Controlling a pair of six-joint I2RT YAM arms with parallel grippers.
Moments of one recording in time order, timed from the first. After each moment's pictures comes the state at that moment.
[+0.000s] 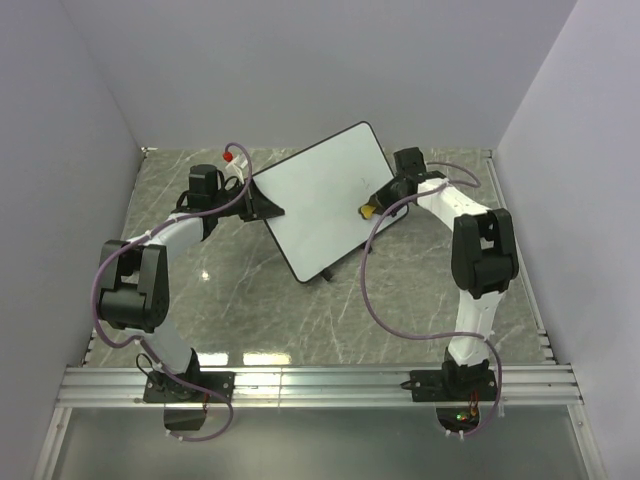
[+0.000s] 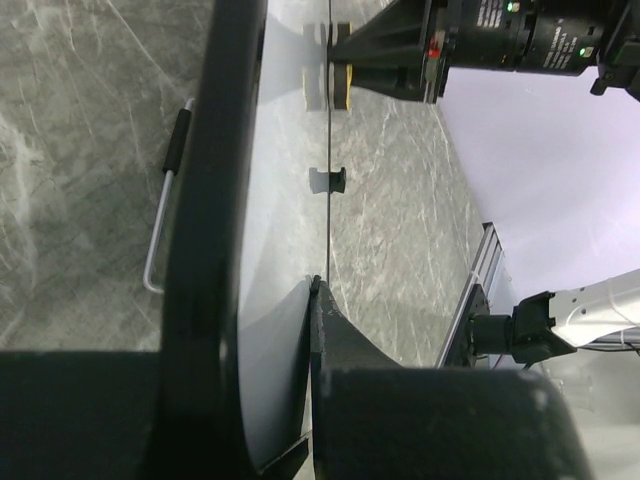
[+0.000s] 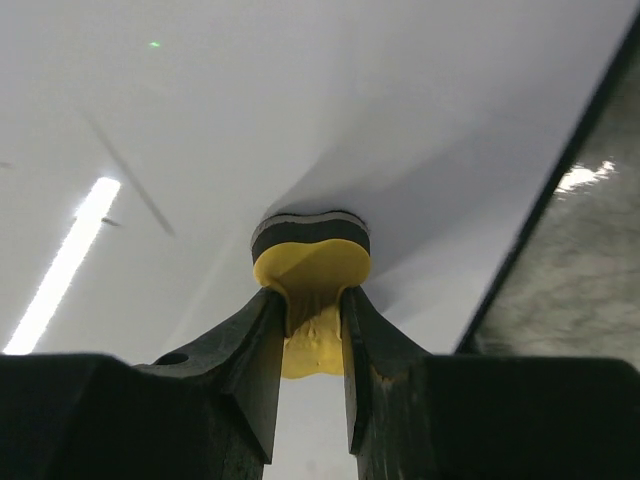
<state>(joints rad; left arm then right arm) -0.14 1.68 1.03 0.17 0.91 -0.49 0.22 1.99 1.49 -0.48 -0.14 1.10</state>
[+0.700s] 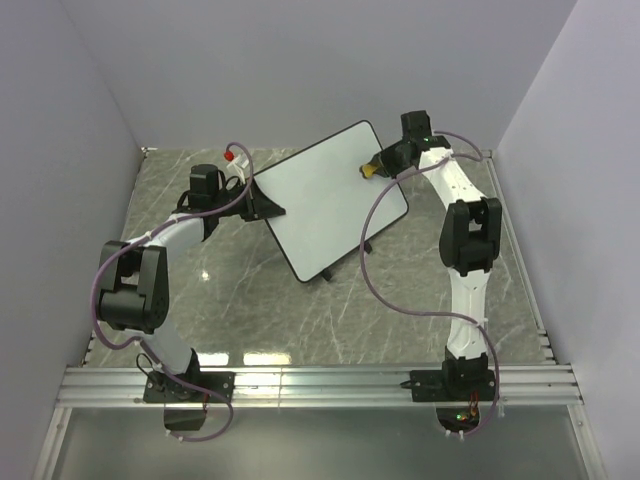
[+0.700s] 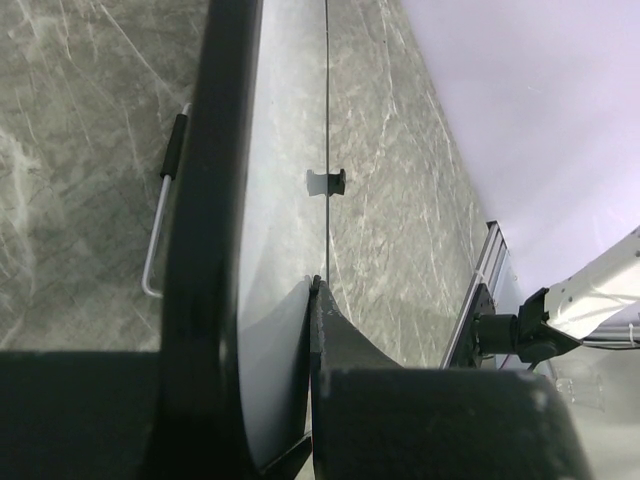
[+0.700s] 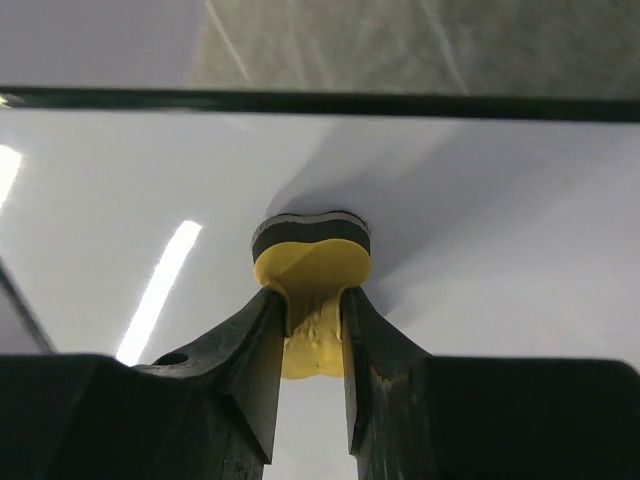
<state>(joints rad) -0.14 1.68 1.03 0.18 0.90 -0.48 0.17 2.23 2.00 -0.66 -0.17 1.19</state>
